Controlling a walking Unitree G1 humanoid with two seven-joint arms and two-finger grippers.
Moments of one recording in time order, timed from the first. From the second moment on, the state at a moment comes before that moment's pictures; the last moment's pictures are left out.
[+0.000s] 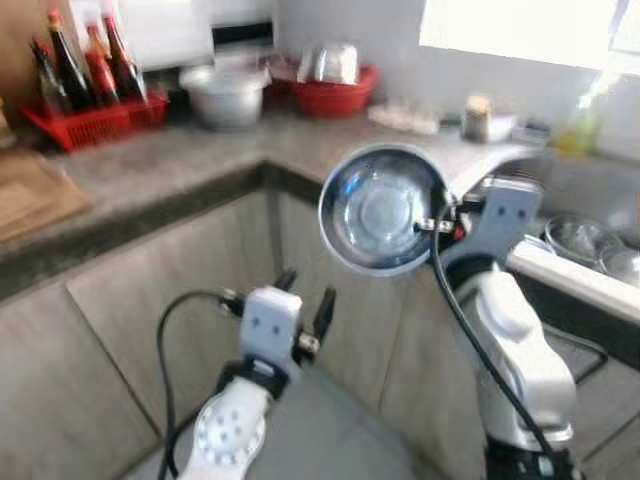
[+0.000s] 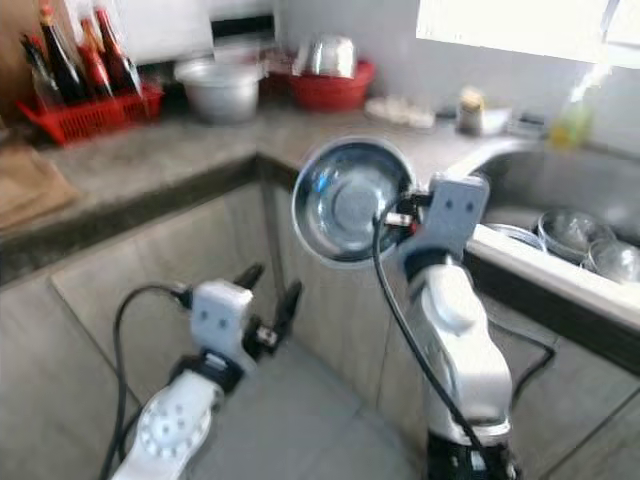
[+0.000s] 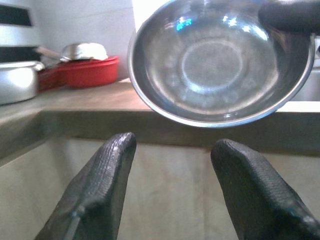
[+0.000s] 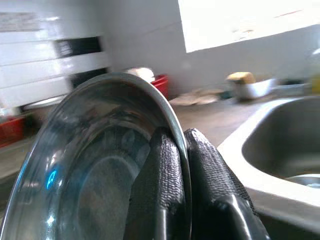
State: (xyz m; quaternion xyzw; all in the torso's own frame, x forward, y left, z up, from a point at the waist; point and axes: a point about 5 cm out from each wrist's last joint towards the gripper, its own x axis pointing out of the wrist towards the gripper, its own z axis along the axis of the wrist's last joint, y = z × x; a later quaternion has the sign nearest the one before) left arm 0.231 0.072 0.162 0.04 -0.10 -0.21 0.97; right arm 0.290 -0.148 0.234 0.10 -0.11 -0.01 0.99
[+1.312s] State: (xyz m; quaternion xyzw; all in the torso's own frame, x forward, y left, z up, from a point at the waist) left arm 0.234 0.082 0.164 0.06 -0.11 -0.19 0.97; right arm 0.296 -0.132 0.243 0.05 -0.13 0.02 0.99
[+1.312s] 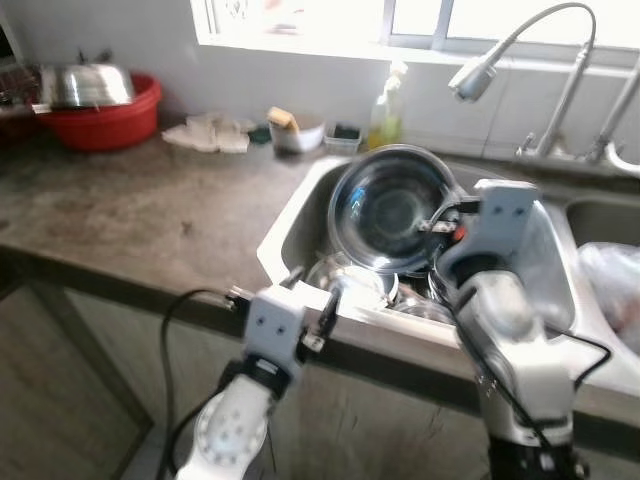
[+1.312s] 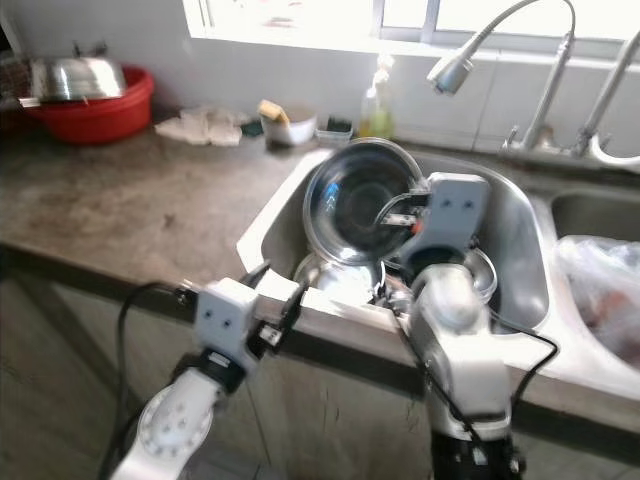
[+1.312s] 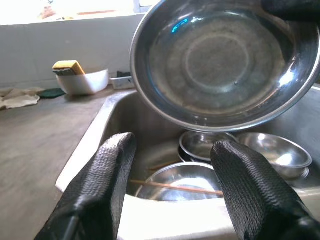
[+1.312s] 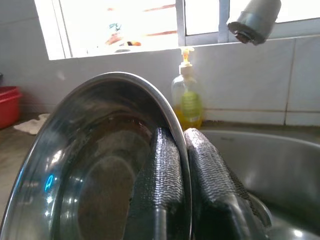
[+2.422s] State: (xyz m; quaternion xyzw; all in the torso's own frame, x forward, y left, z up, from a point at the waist) left arm 0.219 0.074 0.161 0.04 -0.09 -0.20 0.97; right arm 0.383 -0.199 0.196 -0.05 0.09 -0.07 0.99
